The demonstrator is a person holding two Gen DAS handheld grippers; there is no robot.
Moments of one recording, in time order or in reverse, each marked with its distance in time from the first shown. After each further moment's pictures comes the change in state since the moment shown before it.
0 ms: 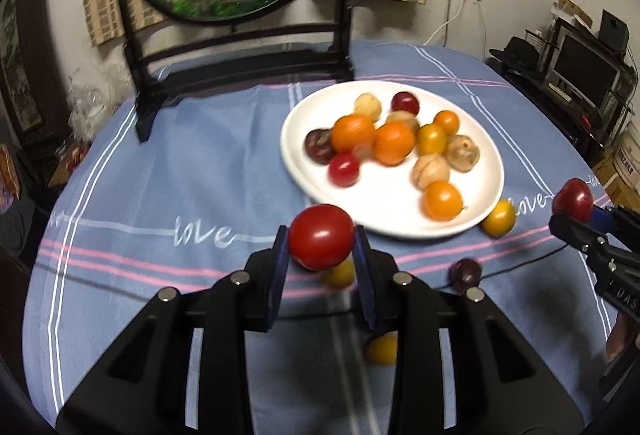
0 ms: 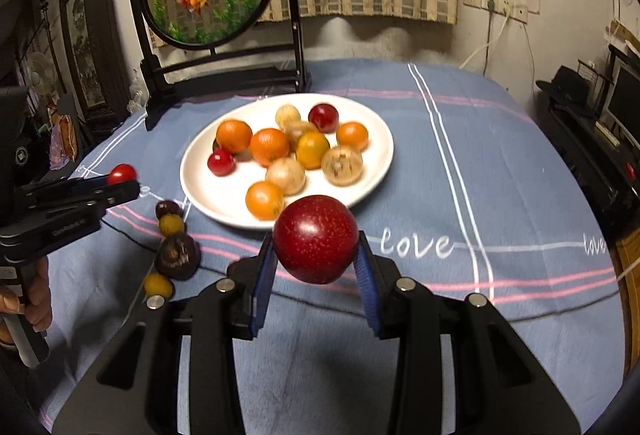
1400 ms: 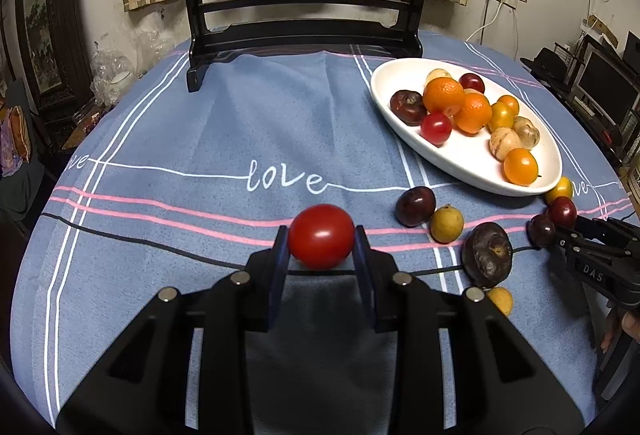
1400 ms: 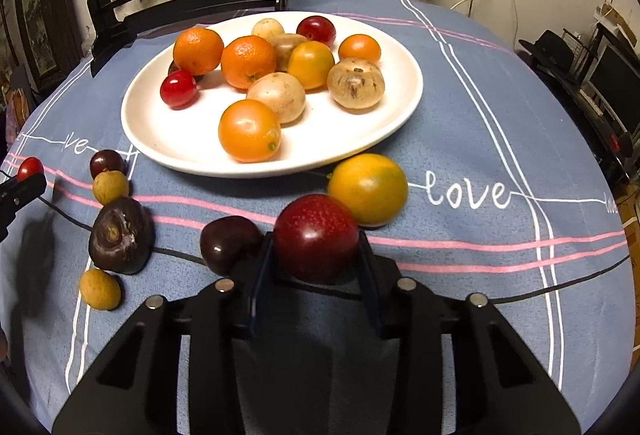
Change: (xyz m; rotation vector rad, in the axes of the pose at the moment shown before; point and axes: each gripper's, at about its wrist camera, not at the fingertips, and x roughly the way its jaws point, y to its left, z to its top) left arm 0.011 0.080 -0.054 -0.108 0.018 0.043; right arm 0.083 0.033 -0.022 0.033 0.204 -0.167
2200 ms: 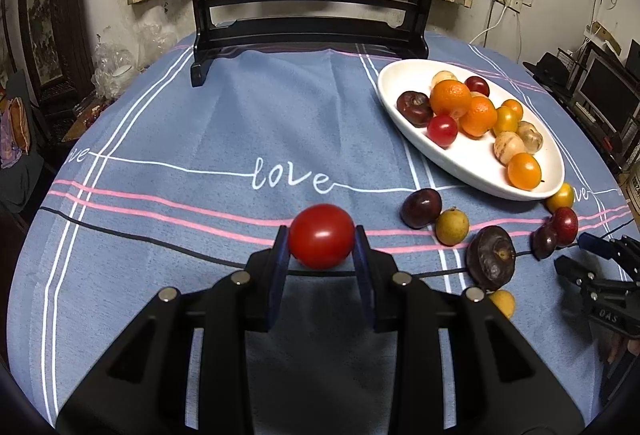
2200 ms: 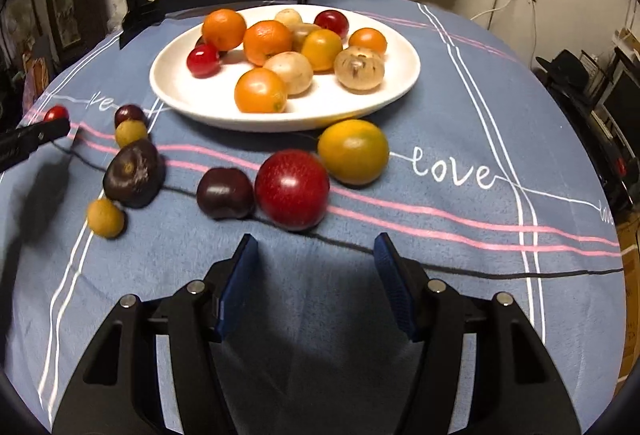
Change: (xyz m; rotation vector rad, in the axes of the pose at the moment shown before) left arm 0.001 0.005 0.001 -0.026 0.009 -0.005; right arm -0.018 -0.014 -0.024 -0.100 0.001 0.039
